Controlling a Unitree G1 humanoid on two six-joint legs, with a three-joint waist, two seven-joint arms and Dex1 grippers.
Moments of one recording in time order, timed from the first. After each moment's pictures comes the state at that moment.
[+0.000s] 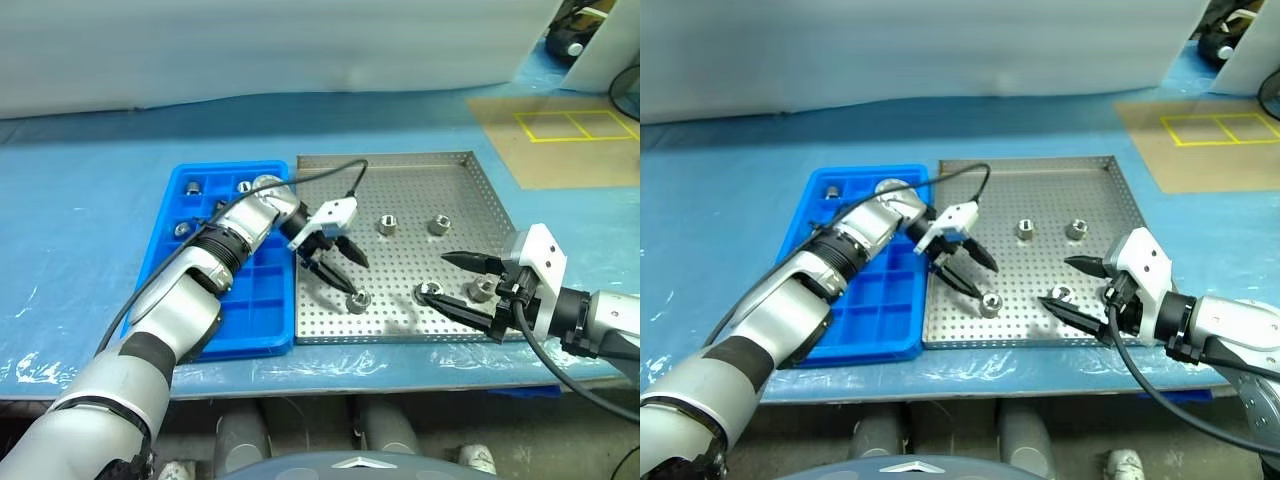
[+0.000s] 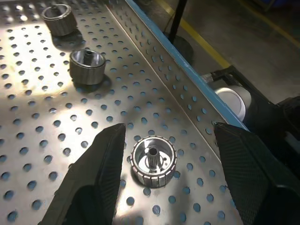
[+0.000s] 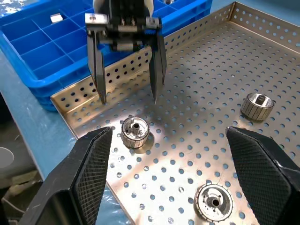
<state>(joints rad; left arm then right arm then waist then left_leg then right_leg) -1.09 0.22 -0.65 0.85 -0.27 -0.02 -1.61 0.11 -0.82 -0.46 -0.83 0.70 0.94 0.81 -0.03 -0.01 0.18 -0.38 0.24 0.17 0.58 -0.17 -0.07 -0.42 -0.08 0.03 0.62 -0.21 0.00</state>
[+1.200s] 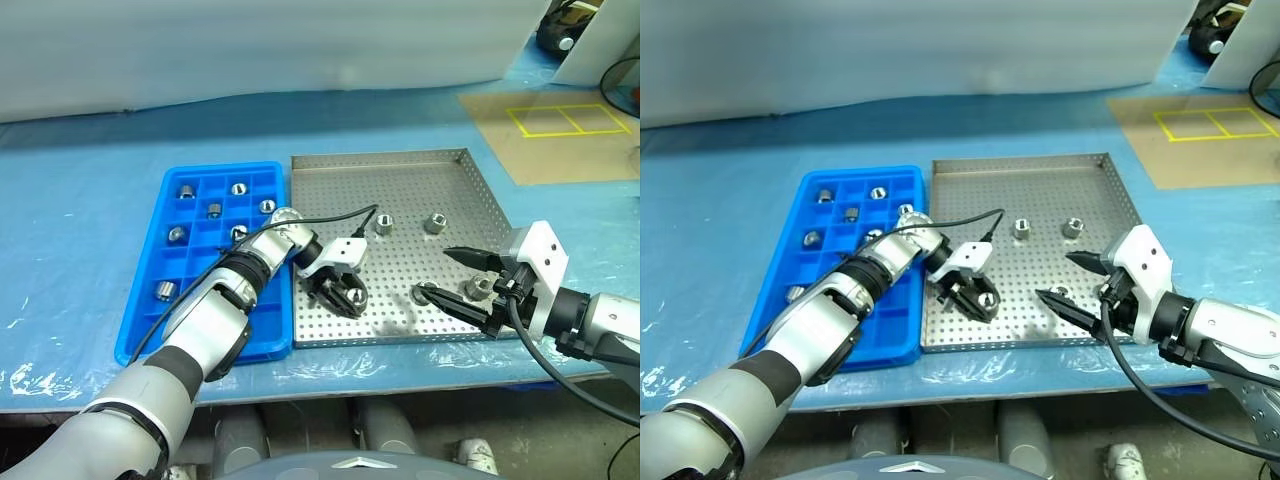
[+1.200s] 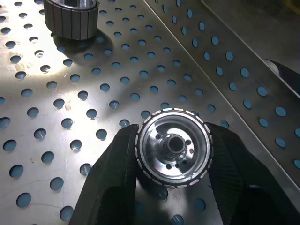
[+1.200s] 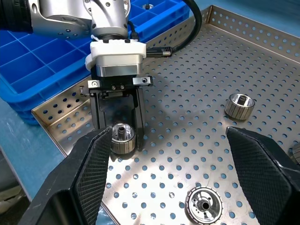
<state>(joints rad) -1.04 0.08 -0.45 1.08 0.05 -0.21 -1.56 0.10 -0.86 -0.44 -0.82 0.78 0.91 0.67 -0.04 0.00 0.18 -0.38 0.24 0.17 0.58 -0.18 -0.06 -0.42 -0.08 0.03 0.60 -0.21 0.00</state>
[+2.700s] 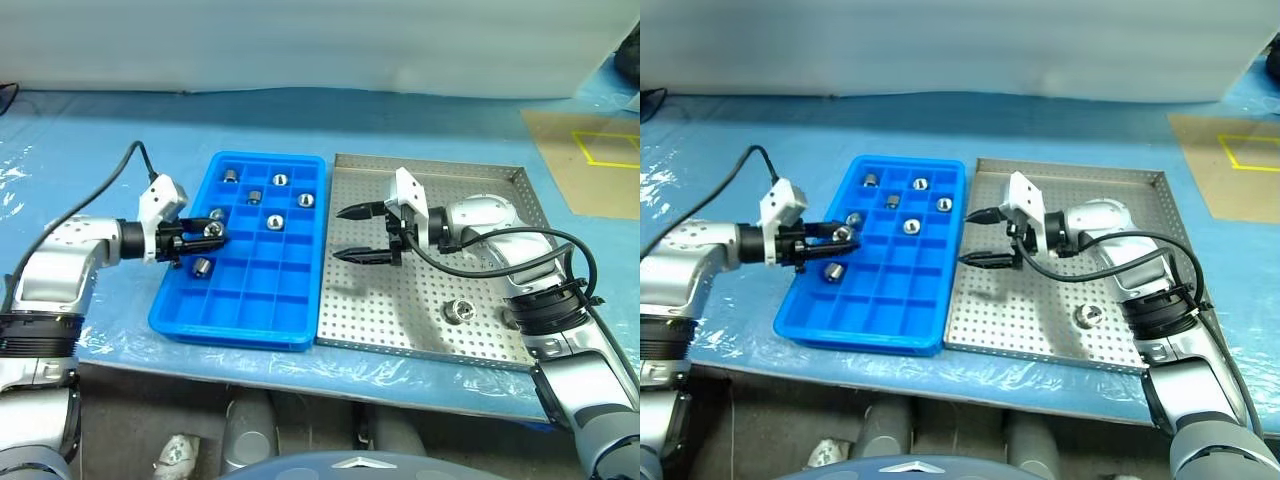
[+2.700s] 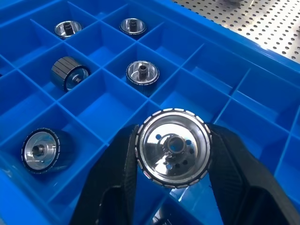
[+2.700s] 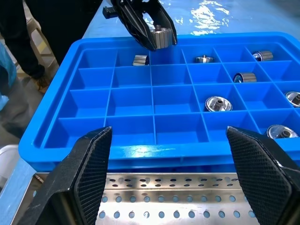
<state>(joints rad) -0.47 0.75 0.07 0.12 -0.30 0.53 -1.18 -0.66 -0.61 0.24 0.00 0.38 0.44 1.19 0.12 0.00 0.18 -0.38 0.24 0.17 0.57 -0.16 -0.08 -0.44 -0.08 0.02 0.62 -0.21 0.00</state>
